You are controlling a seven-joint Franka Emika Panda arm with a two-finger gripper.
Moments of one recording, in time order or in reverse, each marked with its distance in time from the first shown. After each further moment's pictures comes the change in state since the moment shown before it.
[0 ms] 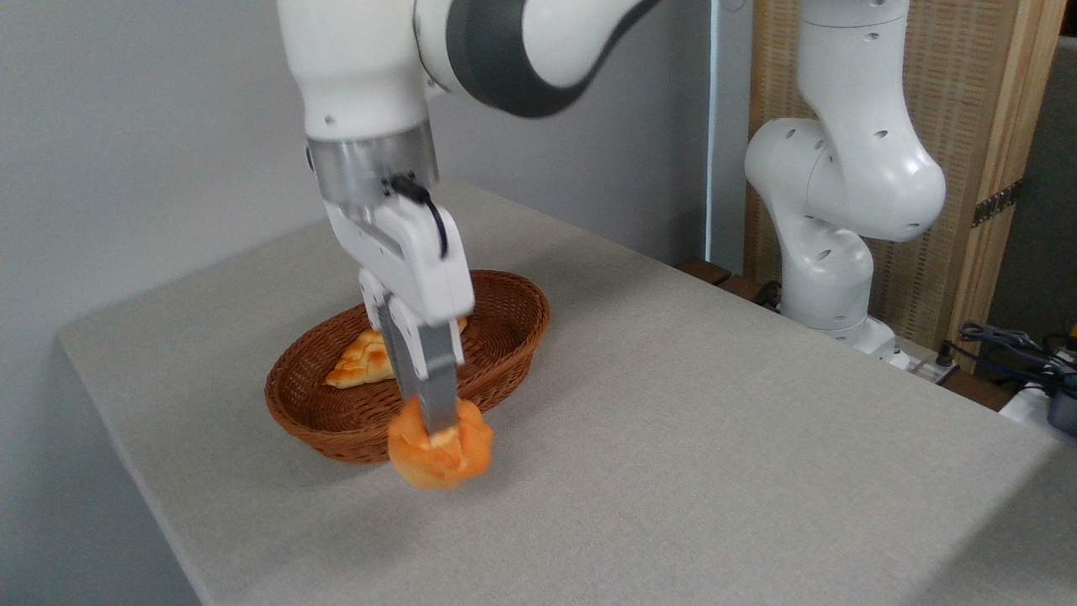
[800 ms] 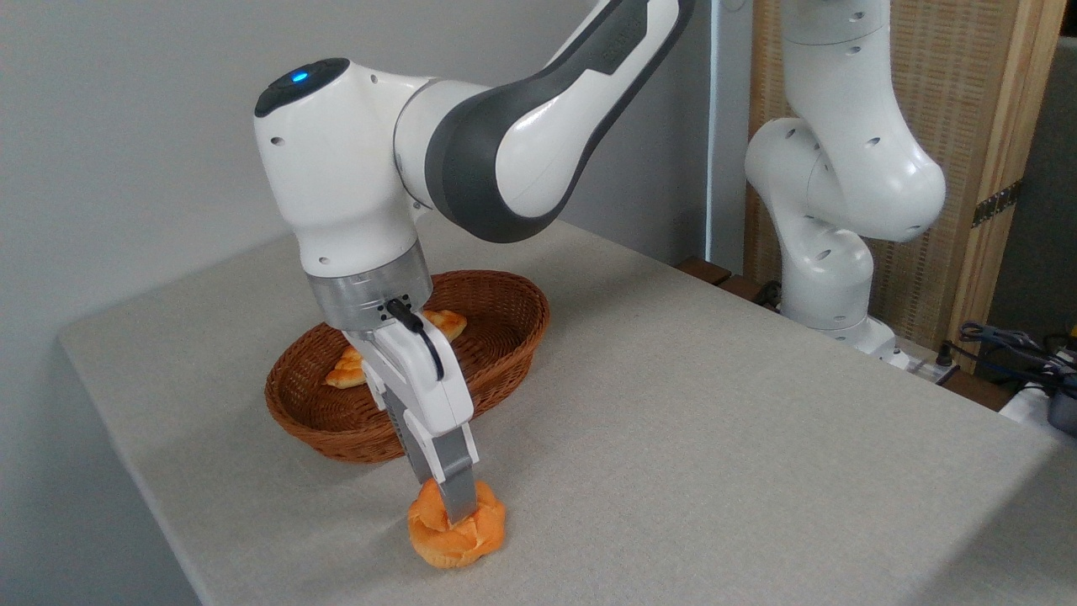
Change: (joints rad) arm -0.002 0.140 0.008 0.008 0.000 0.043 -0.006
